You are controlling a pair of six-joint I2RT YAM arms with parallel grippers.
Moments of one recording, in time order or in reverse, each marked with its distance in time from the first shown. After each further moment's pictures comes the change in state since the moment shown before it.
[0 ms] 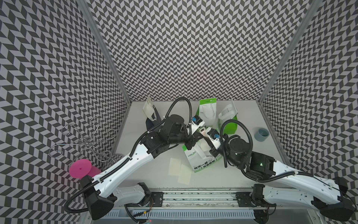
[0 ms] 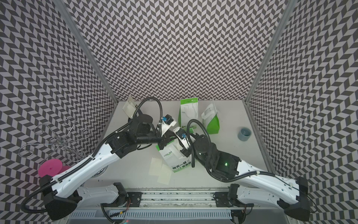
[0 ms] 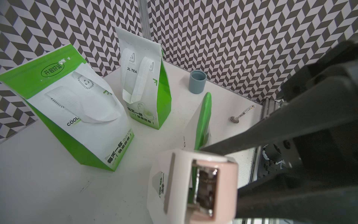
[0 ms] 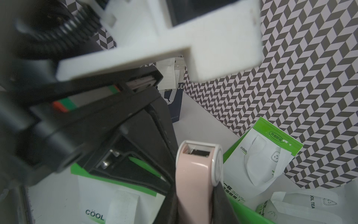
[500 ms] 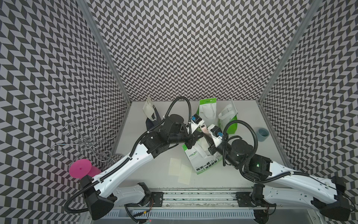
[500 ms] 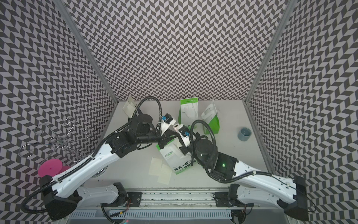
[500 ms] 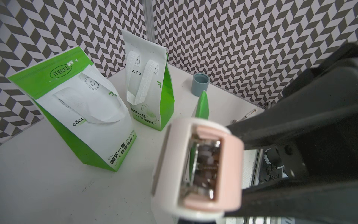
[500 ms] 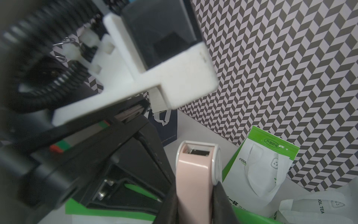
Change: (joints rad) left arm 0.003 0.000 0.000 0.022 -0.017 -0.024; right arm -0.004 0.002 -0.063 0.217 0.061 0.067
